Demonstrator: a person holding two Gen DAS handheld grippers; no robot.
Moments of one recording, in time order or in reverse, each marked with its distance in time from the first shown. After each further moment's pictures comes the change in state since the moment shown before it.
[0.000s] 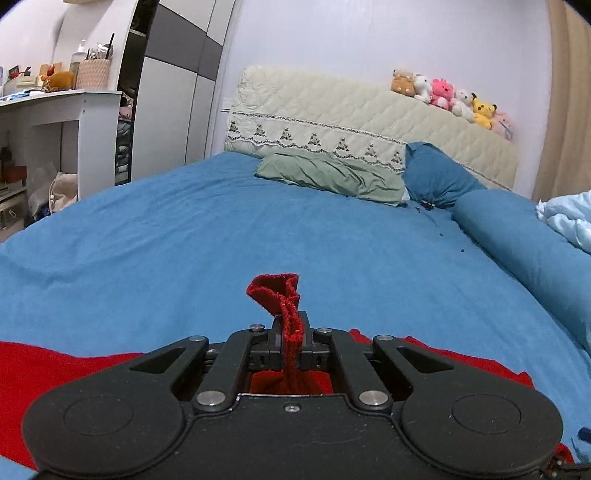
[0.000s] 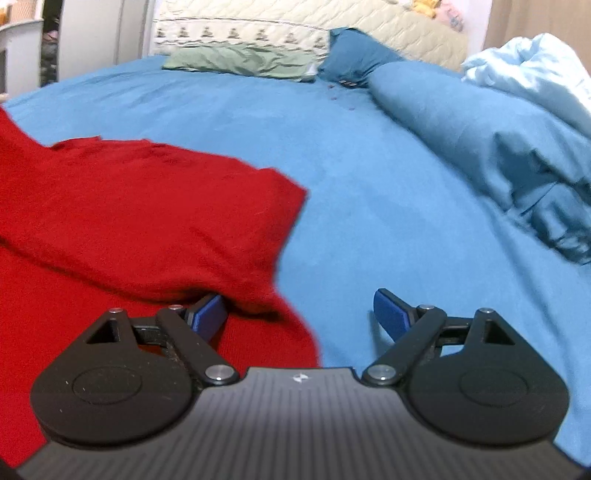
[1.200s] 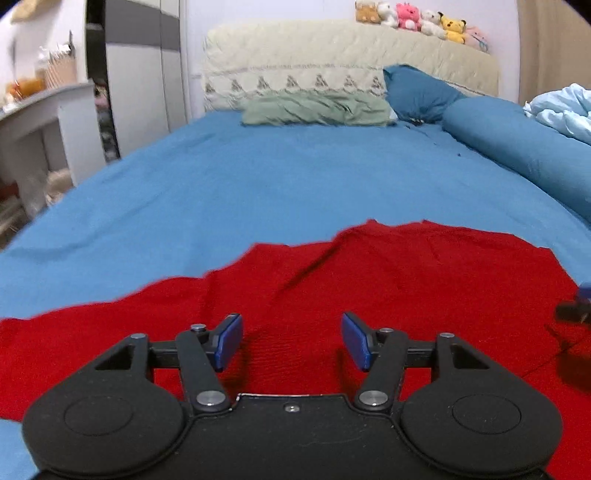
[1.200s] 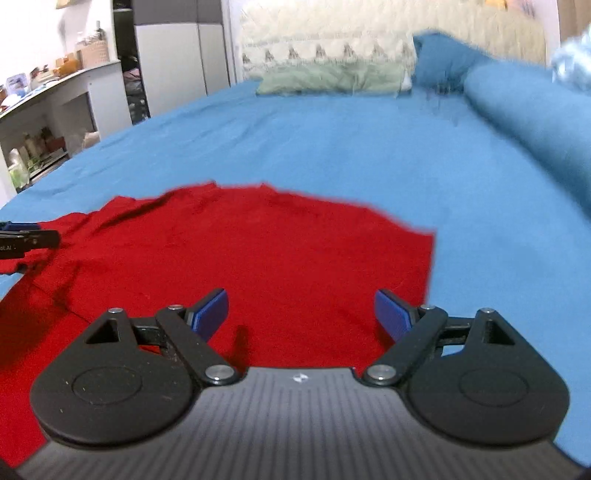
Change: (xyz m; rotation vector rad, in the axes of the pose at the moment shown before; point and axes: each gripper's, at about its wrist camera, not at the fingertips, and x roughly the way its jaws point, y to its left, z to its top) left arm -0.012 0.016 -0.065 0.209 0.189 0.029; right arm 0.004 0.014 0.030 0.067 -0.002 0.444
